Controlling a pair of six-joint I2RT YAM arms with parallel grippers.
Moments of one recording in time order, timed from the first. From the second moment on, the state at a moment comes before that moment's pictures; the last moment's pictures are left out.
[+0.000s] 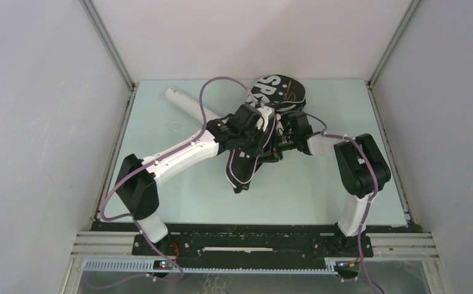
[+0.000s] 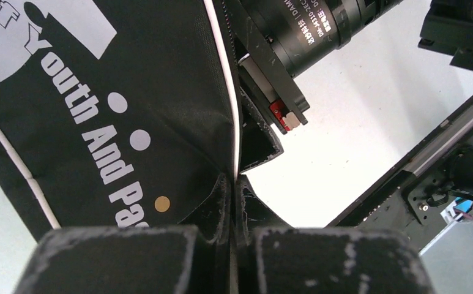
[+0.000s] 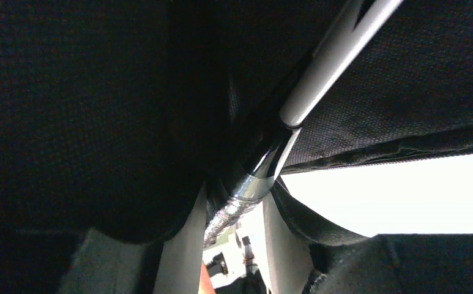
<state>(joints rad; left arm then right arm) -0.84 1.69 1.47 -0.60 0.08 -0.29 0.35 1.87 1.01 0.06 -1.08 0.81</state>
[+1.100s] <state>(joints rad) -0.86 1.61 1.31 -0.47 0.09 -0.25 0.33 1.97 1.14 -0.13 -1.03 1.00</state>
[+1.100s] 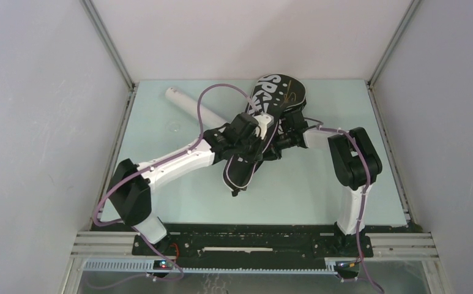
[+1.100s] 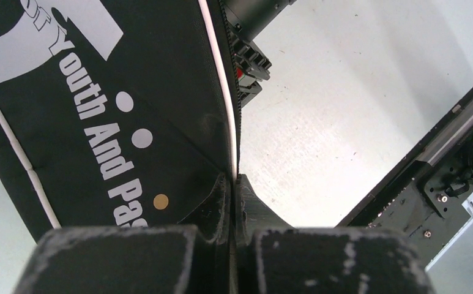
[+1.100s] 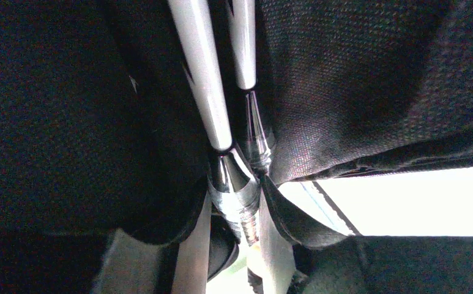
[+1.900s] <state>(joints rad) -0.98 1.62 1.20 -0.37 -0.07 -0.02 0.31 2.08 1.12 0.05 -1.13 1.12</state>
